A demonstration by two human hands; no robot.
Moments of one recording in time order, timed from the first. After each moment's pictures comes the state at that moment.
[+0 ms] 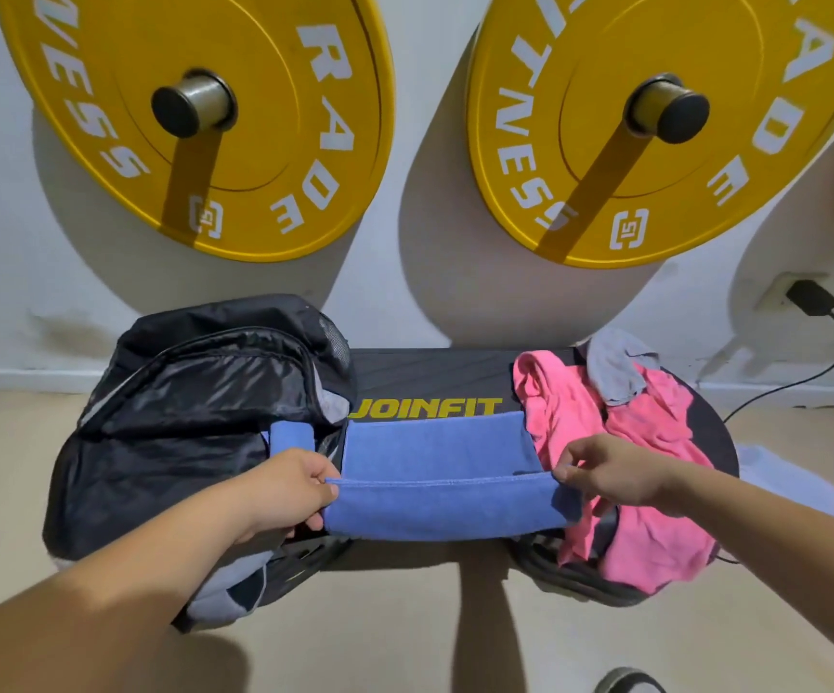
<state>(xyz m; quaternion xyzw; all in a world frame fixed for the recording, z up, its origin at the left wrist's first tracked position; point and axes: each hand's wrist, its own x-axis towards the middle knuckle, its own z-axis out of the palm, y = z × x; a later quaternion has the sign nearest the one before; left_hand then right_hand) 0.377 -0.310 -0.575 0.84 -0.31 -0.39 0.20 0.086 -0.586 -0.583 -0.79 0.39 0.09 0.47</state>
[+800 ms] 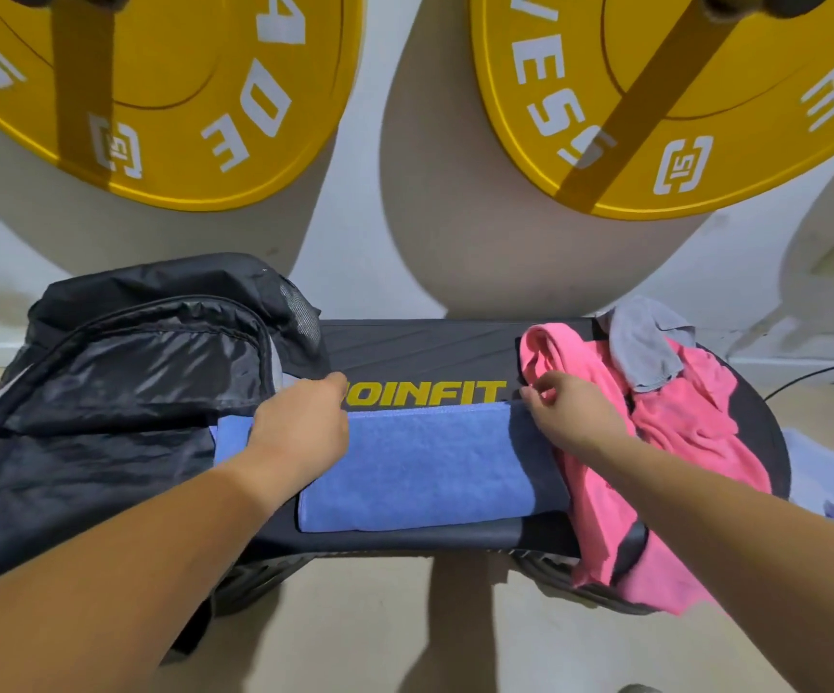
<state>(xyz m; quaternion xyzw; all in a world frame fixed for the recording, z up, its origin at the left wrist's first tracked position) 0.403 -0.419 -0.626 0.90 -0.43 -0.06 0.04 0.179 -0.652 -0.677 -0.84 0.48 -0.08 0.23</state>
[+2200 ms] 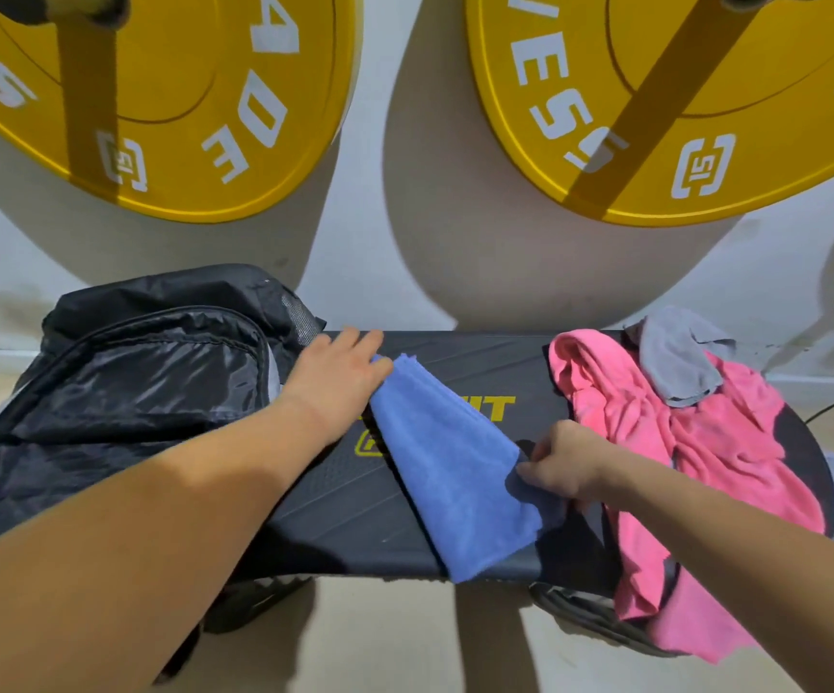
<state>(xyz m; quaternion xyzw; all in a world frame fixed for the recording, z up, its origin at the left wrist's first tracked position) 0.431 -0.481 -0.632 0.77 -0.61 0.14 -0.15 0.178 -0.637 -0.663 -0.82 0.45 0.15 0.31</state>
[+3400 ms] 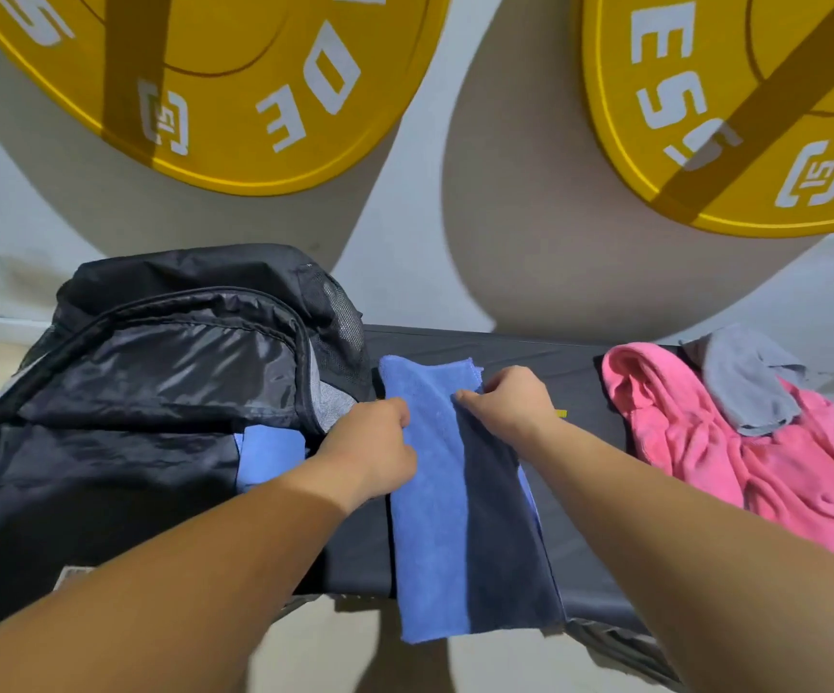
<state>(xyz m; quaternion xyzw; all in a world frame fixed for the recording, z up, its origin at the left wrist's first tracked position) 0.415 -0.447 -0.667 0.88 -0.39 -0.23 0.14 0.316 -0.612 -0.676 -0.78 0.49 -0.02 0.38</state>
